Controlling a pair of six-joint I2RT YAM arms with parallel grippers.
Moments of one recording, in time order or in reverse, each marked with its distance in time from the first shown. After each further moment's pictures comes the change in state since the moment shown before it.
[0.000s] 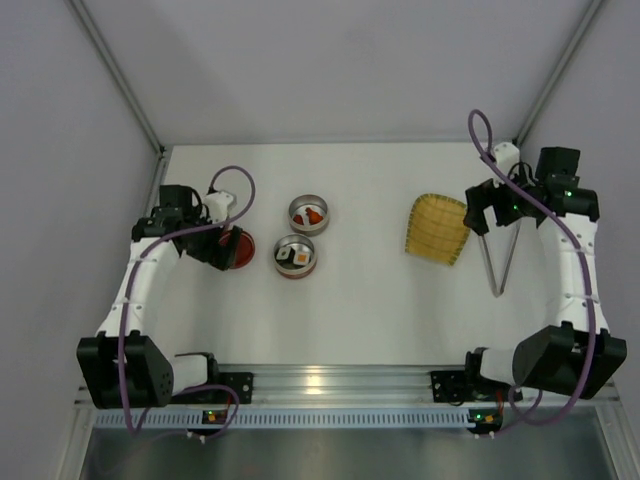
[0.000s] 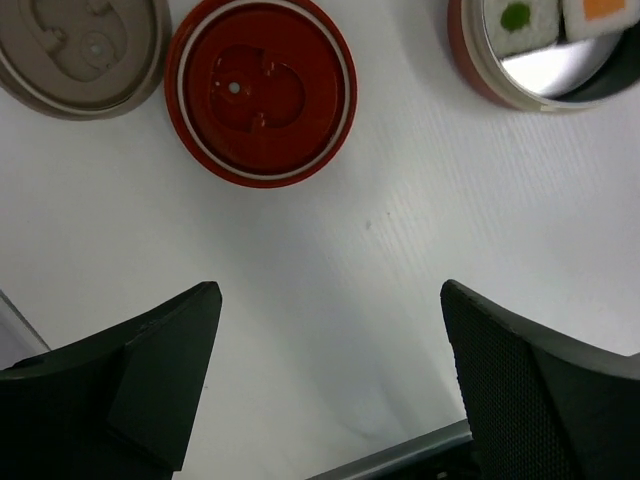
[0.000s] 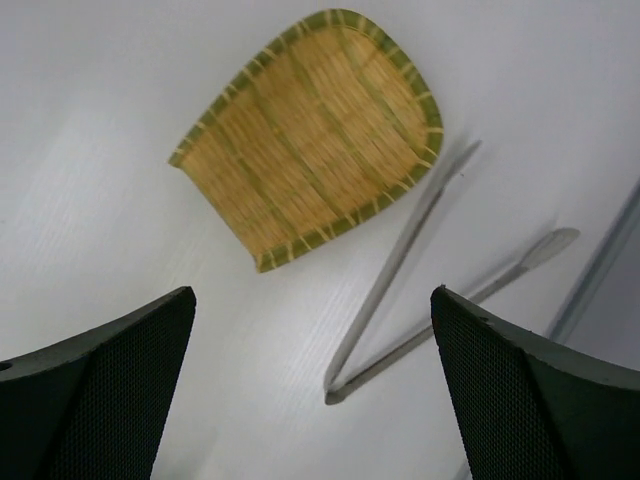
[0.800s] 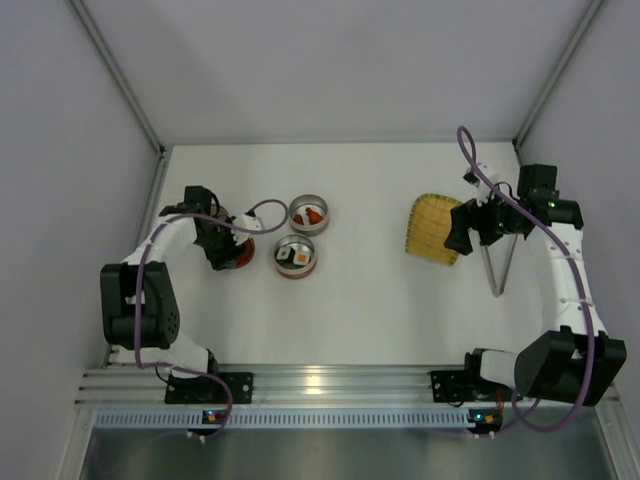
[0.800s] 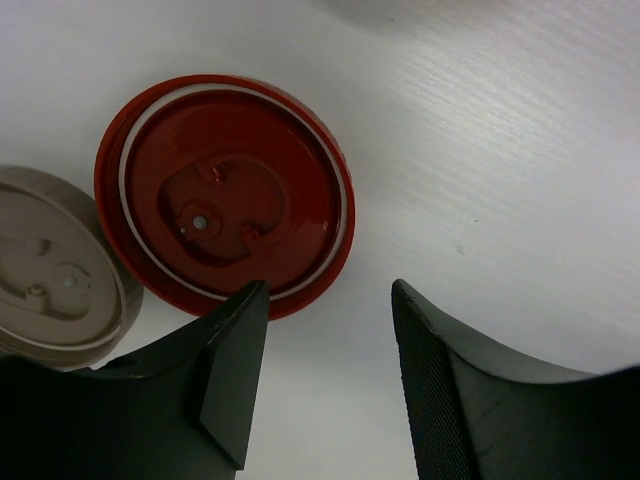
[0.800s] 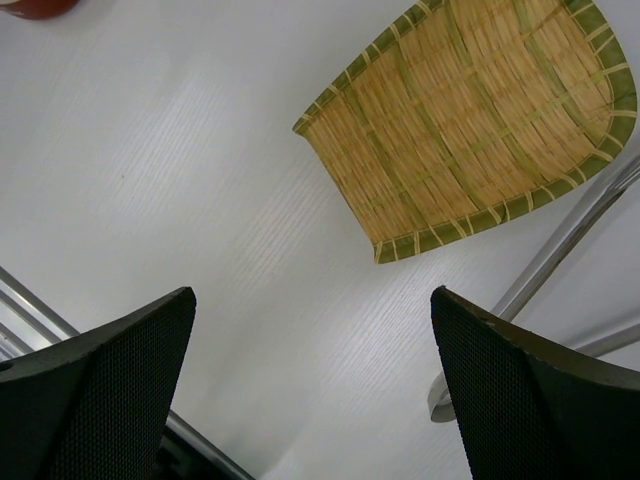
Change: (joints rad) left arm -0.006 0.314 -0.025 0.072 0.123 0.757; right arm 0.104 -0.067 -0.156 -0.049 -0.117 0.039
